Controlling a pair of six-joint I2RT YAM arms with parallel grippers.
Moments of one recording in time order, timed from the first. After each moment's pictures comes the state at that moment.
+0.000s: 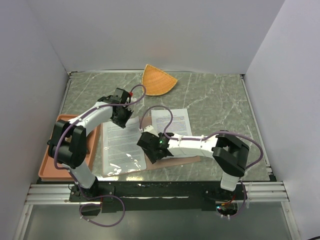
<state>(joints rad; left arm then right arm) -0.37 1.69 1.21 -0.70 0.04 0.17 1.15 1.75 1.15 -0.63 0.35 0.47</state>
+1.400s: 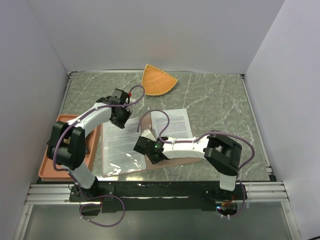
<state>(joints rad) -0.36 1.67 1.18 -0.70 0.03 0.17 1.19 1.84 1.17 -0.59 0.37 0.54</state>
